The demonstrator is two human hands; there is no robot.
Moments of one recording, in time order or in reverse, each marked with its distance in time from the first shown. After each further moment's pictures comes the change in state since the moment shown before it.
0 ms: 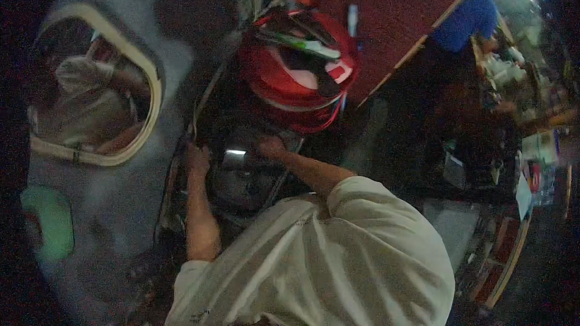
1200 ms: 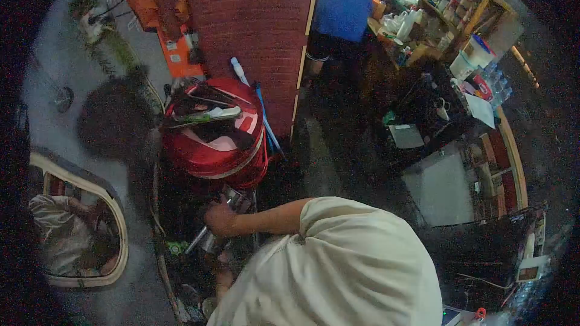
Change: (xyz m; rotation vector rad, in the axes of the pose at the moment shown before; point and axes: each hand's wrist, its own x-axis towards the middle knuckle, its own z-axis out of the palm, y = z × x) left_hand -0.103 -0.027 0.086 -0.905 0.083 -0.103; right_hand -0.105 -0.086 0.033 -1.349 0.244 -0.459
